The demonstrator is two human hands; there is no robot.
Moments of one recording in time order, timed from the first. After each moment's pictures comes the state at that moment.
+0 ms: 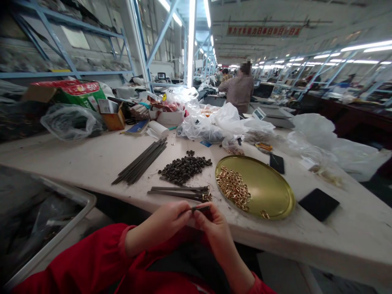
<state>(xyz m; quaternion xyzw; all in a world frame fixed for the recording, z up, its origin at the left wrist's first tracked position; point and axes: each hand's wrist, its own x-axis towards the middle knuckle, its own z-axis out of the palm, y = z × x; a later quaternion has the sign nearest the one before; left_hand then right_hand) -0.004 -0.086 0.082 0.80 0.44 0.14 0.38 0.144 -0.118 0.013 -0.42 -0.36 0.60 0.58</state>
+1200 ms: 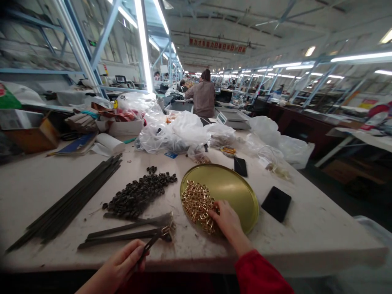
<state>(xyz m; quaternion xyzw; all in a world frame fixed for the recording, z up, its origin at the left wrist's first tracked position) 0.020 -0.030 -0.002 0.60 0.52 0.15 0.58 0.335 -0.019 -0.076 -0.75 -0.54 0.21 0.31</state>
